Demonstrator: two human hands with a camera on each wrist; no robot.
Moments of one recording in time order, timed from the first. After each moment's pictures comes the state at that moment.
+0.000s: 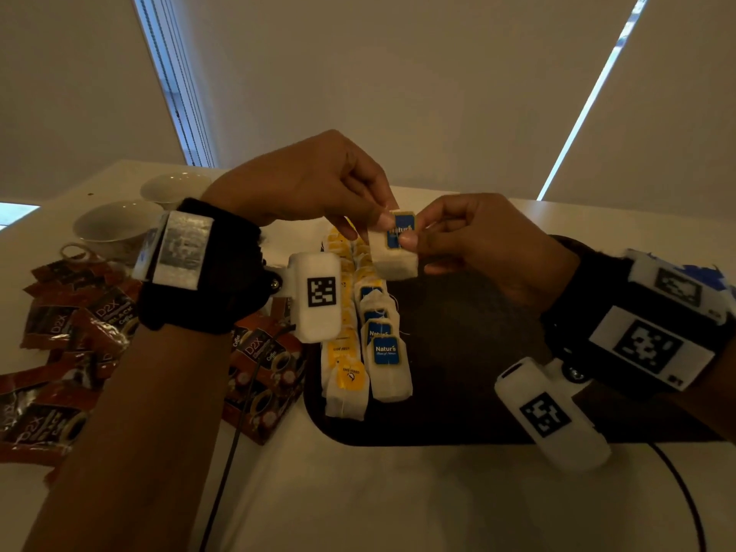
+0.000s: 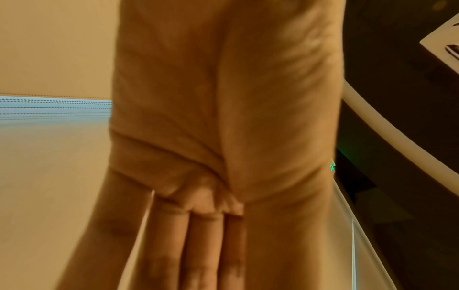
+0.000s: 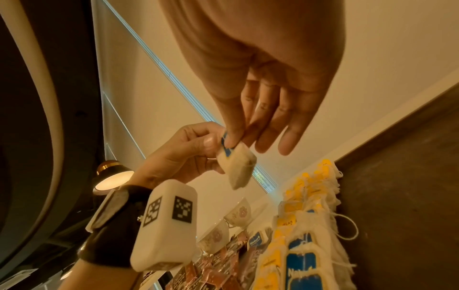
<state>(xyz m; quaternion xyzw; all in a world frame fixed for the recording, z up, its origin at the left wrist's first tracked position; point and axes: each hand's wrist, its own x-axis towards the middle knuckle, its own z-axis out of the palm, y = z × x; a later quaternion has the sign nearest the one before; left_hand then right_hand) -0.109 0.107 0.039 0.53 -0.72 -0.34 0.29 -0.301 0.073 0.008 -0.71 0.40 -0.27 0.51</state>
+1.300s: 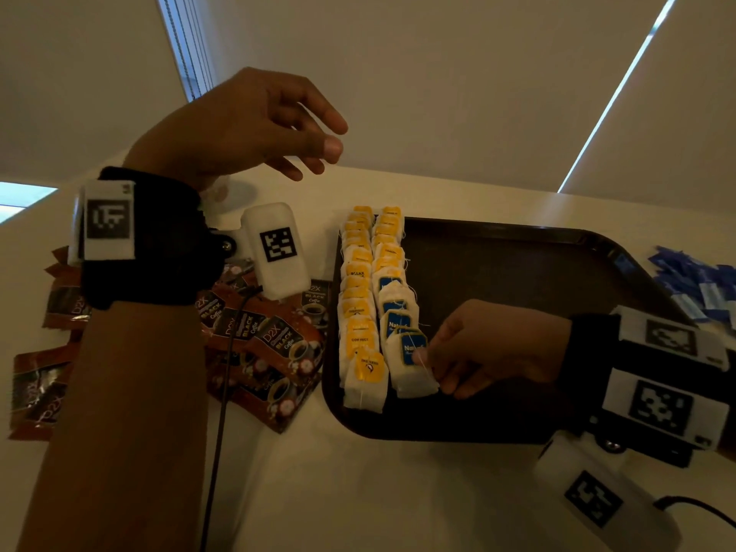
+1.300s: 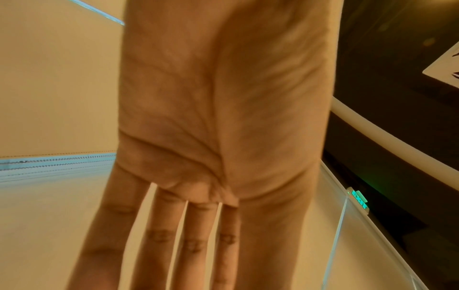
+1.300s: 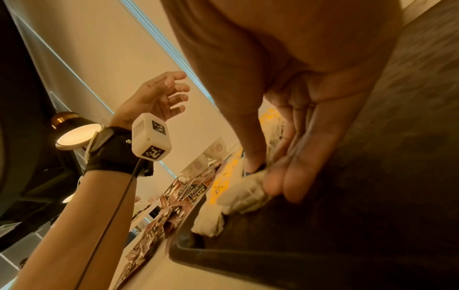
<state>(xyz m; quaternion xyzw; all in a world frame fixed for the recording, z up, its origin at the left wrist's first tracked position) -0.057 0.130 0.049 0.60 -0.66 -0.24 0.39 -0.305 0.105 -0.033 -0.65 0.54 0.10 0.53</state>
